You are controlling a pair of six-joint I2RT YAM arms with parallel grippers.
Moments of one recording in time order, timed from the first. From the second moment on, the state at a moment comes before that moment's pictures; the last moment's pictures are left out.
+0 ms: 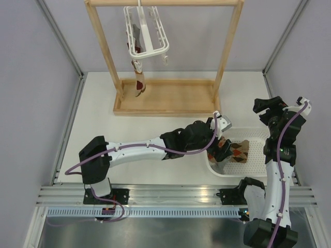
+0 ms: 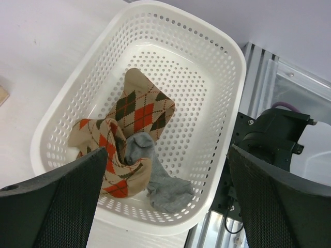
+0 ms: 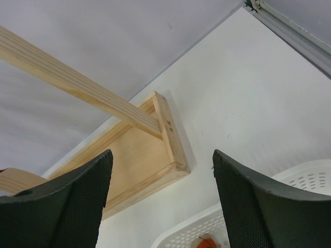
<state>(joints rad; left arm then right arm) -1.23 1.72 1.32 0.11 0.06 -0.23 -0.35 0.73 0.74 -0.16 -0.15 0.65</state>
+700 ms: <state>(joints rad) -0.67 1.10 0.76 0.11 -0.18 -0.34 -0.36 0.81 0.70 -0.13 -0.37 0.59</state>
